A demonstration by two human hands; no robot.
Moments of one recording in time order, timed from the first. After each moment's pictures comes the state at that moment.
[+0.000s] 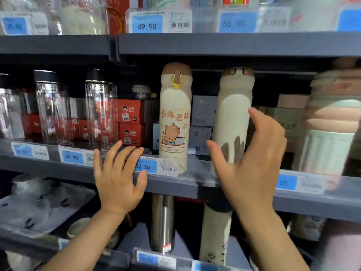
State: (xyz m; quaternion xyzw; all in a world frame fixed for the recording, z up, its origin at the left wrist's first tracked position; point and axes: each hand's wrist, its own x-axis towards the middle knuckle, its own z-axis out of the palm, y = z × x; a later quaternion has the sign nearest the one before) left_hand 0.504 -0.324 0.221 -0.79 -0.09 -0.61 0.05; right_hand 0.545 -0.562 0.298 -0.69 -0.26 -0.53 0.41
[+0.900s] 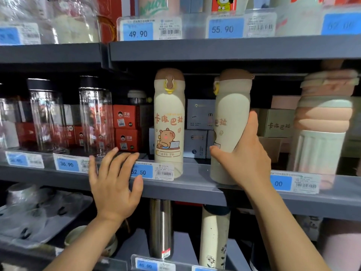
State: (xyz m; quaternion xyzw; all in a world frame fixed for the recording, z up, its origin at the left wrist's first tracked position) left_hand 0.503 -0.326 0.220 -0.78 -0.09 -0.61 0.05; right_hand 0.591 -0.570 0.311 -0.84 -0.18 -0.29 0.41
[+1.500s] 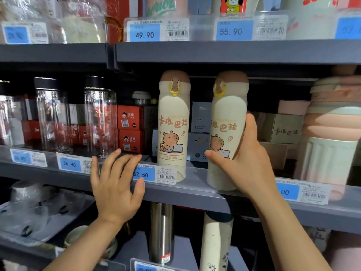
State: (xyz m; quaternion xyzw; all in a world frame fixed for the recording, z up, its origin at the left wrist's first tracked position) left_hand 0.504 -0.326 0.221 -0.78 -0.09 -0.61 0.05; right_hand 0.586 -0.572 0.314 -0.80 -0.29 -0.28 0.44
